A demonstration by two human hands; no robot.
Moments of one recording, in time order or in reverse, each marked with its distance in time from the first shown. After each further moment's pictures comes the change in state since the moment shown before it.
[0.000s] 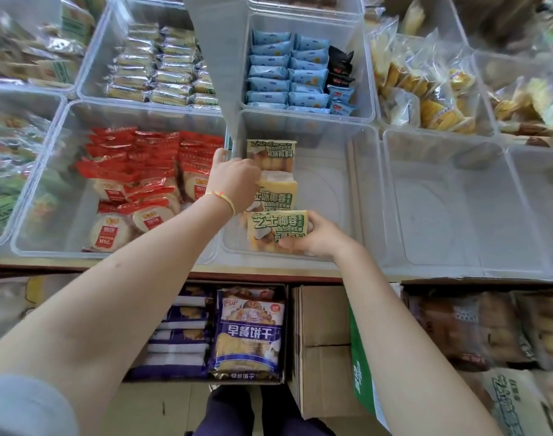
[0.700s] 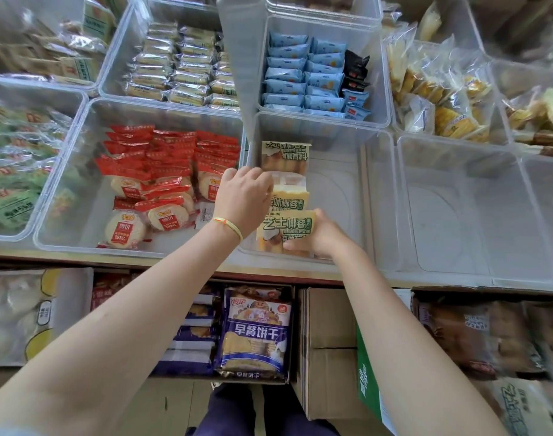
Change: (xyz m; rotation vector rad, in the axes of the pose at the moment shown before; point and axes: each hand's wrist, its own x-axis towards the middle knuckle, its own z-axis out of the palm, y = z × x) left_hand -0.045 0.002 -0.001 -0.228 0.315 0.002; right_hand 0.015 -0.019 0.018 -0.305 0.059 0.051
